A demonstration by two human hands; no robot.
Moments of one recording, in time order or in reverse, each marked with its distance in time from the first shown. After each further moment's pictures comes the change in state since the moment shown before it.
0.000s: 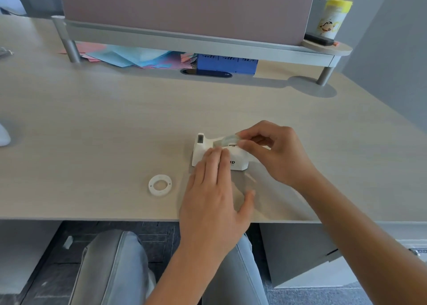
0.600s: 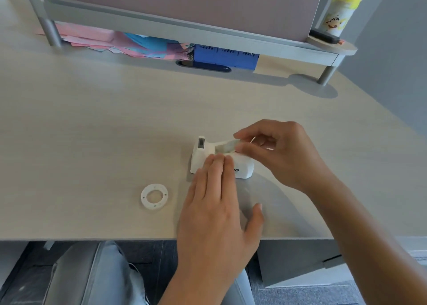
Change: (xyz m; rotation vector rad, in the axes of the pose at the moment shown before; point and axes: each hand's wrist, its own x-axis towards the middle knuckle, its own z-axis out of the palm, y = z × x) left_hand 0.001 -0.002 0.002 -0.042 0.011 0.005; right_hand 0.015 -0.016 -0.002 -0.178 -0.060 -0.019
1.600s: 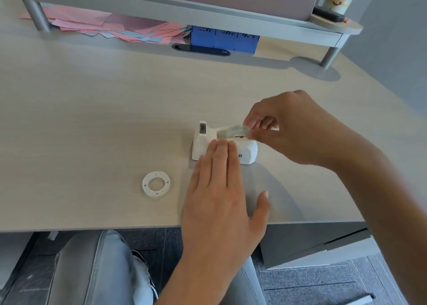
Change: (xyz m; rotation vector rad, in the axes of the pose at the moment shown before) left_hand -0.002 -0.001 0.000 0.055 -0.062 0.009; right_hand 0.013 -0.028 -0.022 -0.415 -0.221 -0.059
